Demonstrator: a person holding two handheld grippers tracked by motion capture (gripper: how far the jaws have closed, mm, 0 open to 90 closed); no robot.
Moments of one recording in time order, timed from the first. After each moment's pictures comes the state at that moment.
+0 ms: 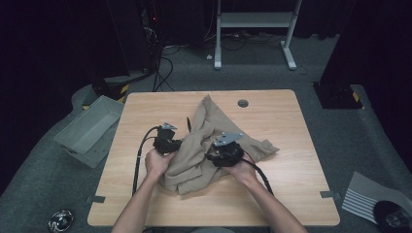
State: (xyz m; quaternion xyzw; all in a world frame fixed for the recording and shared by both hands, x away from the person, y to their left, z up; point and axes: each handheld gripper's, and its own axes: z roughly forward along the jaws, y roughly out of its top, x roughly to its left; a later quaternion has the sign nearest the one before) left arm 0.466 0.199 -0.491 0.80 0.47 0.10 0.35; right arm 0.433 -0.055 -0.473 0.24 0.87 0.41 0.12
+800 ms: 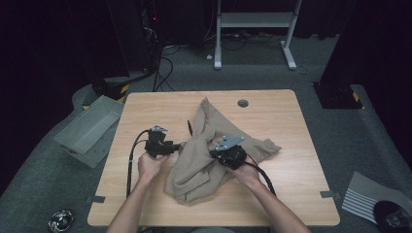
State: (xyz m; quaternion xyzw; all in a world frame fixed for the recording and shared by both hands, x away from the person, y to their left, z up) left arm 0.456 0.225 -0.493 0.79 0.50 0.11 0.35; right arm 0.416 -0.066 -0.465 0.20 0.88 0.40 0.15
